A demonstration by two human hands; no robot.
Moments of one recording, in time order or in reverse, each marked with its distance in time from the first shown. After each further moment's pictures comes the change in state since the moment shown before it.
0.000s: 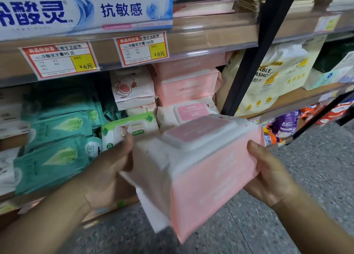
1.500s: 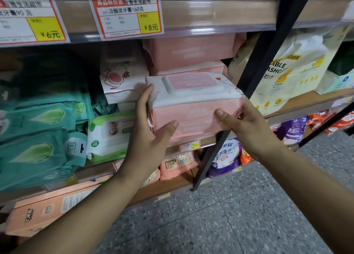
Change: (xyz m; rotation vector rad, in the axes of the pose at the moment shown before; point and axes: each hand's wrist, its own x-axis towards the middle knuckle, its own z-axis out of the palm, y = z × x) left_hand 0.110 -0.032 -0.009 0.939 0.507 0.954; right_hand 0.102 -0.024 -0.035 -0.890 0.142 -0.370
